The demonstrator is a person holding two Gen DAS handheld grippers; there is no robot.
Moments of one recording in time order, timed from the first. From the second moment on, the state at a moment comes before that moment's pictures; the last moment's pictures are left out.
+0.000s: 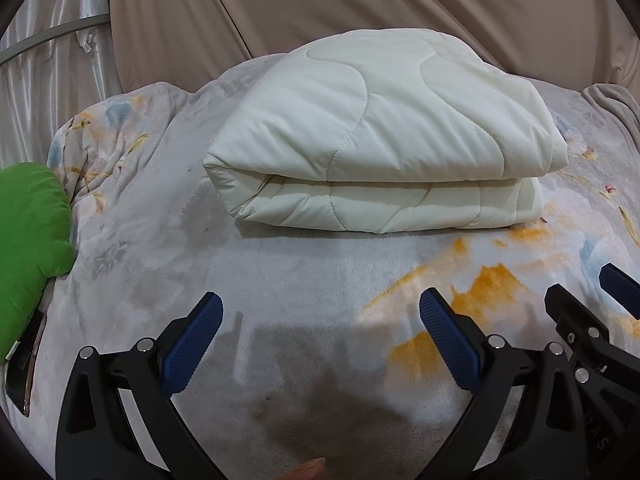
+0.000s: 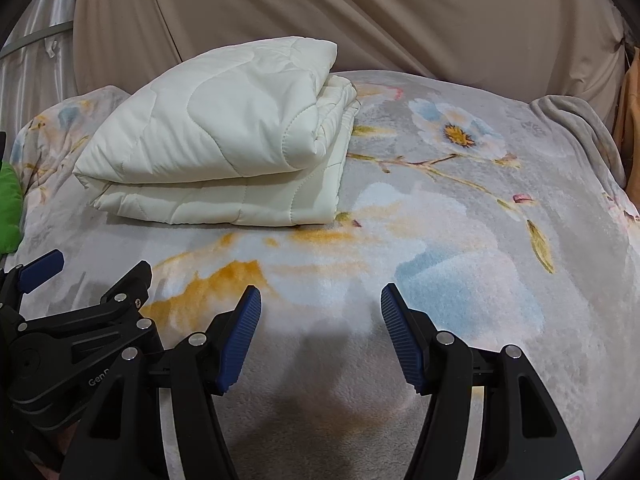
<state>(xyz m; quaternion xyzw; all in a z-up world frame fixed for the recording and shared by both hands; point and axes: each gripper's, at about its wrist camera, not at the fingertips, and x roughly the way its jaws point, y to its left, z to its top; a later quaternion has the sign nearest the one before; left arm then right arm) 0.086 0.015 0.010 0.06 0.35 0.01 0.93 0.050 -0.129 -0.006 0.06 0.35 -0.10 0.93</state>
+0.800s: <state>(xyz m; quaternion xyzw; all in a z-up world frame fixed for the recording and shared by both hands) 0.085 0.017 0.009 0.06 0.35 0.01 0.93 0.049 -0.133 -0.005 0.06 0.35 -0.10 0.93</state>
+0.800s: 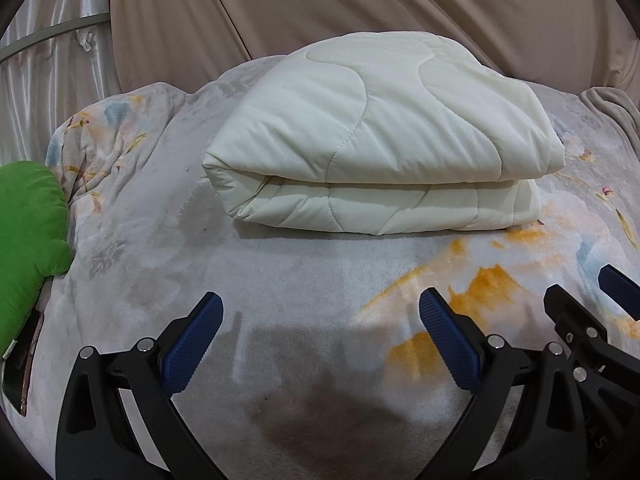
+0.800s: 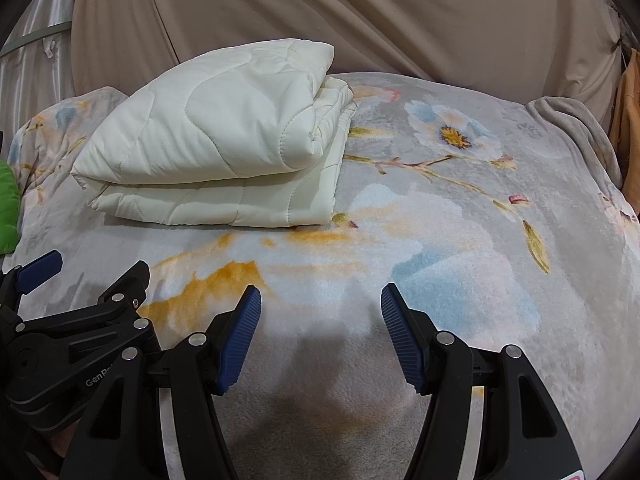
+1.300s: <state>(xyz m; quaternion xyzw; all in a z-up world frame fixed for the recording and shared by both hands) 0.084 0.016 0.011 0.06 0.35 0.01 0.94 0.048 -0.131 -0.005 0.05 0.35 -0.10 0.93</state>
